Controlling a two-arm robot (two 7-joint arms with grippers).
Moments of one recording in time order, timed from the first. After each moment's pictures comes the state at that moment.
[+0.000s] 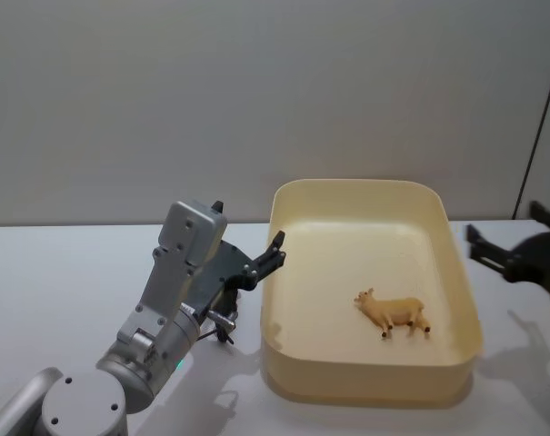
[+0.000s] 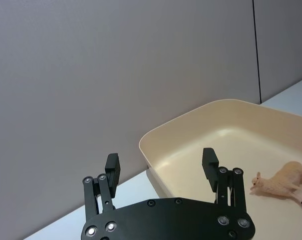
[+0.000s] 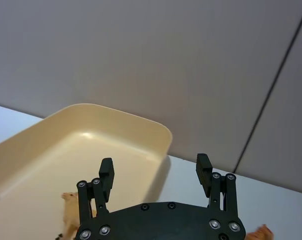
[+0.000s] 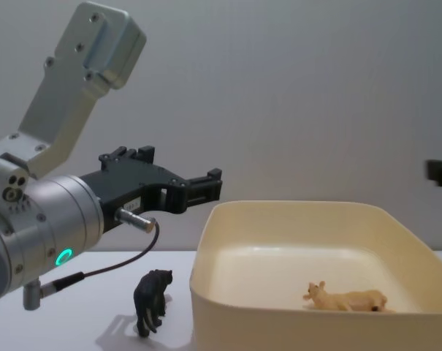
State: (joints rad) left arm -0.24 0.38 0.45 -1.63 -0.20 0.01 -0.01; right arm 0.07 0.39 -0.13 -1.79 0.27 0.25 0.17
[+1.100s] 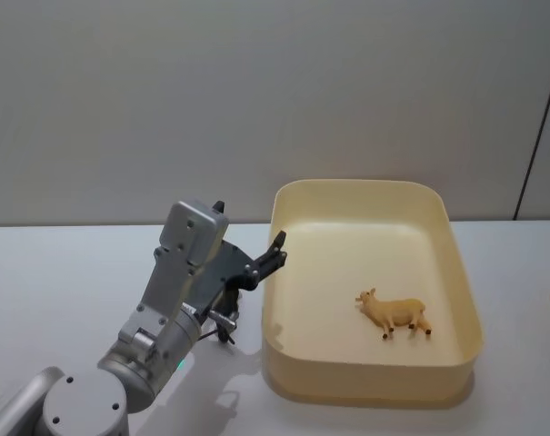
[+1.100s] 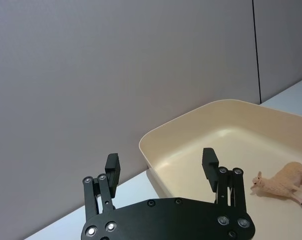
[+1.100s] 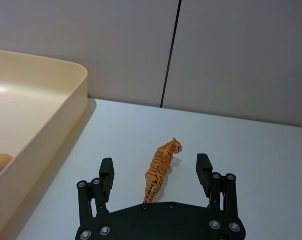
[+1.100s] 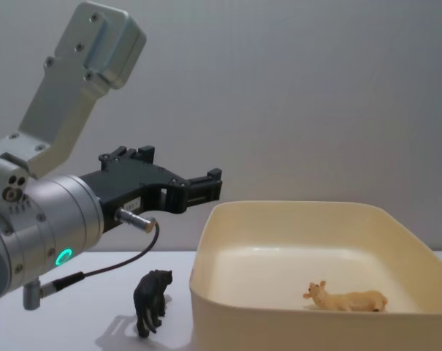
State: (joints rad) left arm -0.24 0.38 0.45 -1.63 -0.20 0.01 -0.01; right arm -0.11 0.50 0.01 -1.80 0.36 0.28 0.01
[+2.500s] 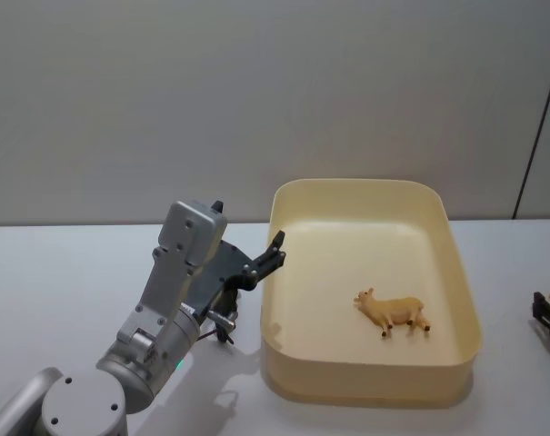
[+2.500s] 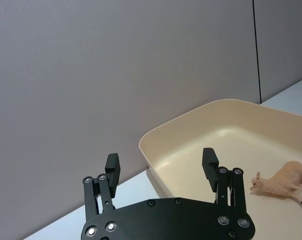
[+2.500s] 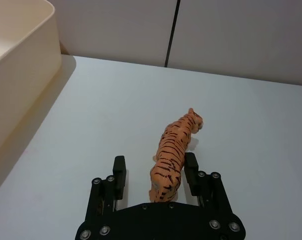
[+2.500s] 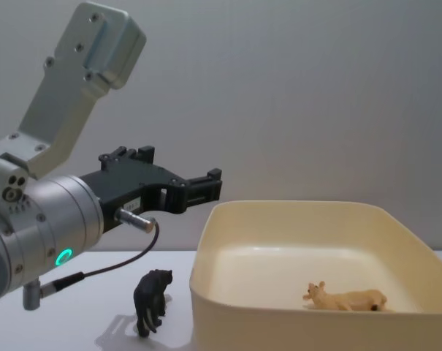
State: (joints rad) left arm -0.24 0.38 0.45 -1.63 -0.20 0.01 -0.01; right arm 0.16 0.37 -0.10 -1.43 0.23 0.32 0.05
